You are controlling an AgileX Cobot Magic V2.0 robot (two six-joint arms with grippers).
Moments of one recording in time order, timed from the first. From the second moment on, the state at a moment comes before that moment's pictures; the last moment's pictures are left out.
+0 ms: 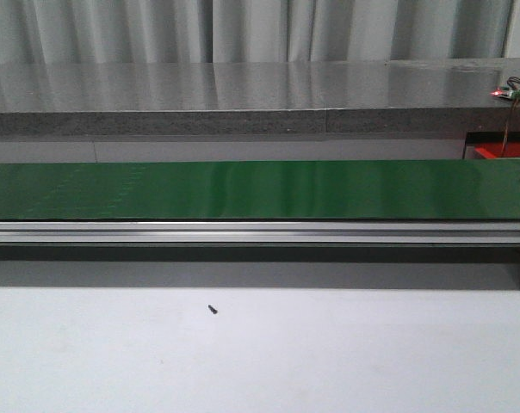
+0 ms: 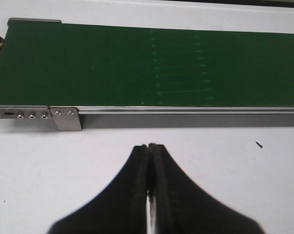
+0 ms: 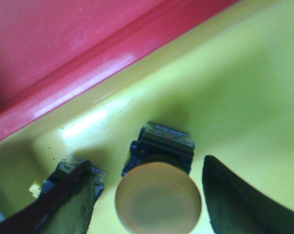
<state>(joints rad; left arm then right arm) -0.01 0.69 -0.70 -0.29 0.79 0.15 -0.52 1.84 -1.31 0.14 0.88 0.01</state>
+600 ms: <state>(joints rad) -0.01 0.69 -0.70 -0.29 0.79 0.15 -0.37 1.54 -1.31 0.17 0.95 0.01</state>
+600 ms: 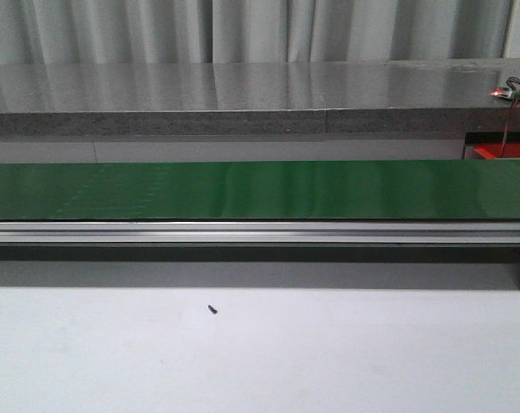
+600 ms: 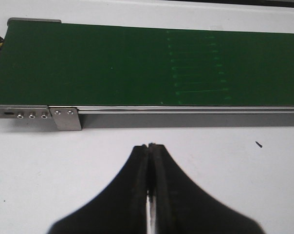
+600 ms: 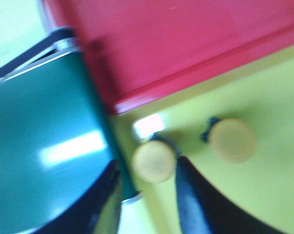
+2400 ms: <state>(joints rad) 0.39 1.52 -1.30 -0.06 0.93 -0.06 0.03 1.08 -1.12 0.14 1.04 -0.02</state>
